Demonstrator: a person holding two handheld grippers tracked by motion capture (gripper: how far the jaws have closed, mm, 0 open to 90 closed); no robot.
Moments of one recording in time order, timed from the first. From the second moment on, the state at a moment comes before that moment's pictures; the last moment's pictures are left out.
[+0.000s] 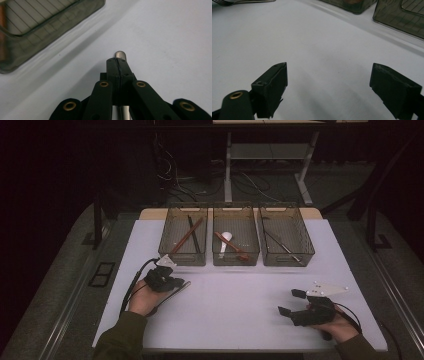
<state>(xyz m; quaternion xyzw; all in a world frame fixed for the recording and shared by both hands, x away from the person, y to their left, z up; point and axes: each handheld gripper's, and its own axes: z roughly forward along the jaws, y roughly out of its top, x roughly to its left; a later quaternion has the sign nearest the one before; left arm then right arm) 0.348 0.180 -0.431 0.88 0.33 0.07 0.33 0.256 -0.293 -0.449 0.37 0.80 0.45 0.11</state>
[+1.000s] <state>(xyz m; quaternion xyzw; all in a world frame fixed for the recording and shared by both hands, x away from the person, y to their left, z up) 0.293 0.219 -0.439 0.88 0.33 0.09 0.33 0.257 -0.292 -0.450 0.37 0.81 0.44 0.11</state>
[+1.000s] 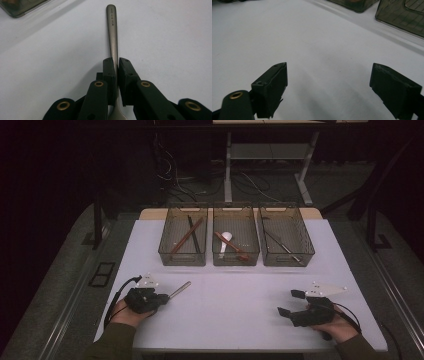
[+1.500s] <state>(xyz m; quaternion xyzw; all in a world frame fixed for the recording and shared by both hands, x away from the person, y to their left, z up) 0.292 0.203 -0.431 0.89 0.29 0.09 0.34 0.257 -0.289 -0.447 0.37 0.82 0.43 0.09</state>
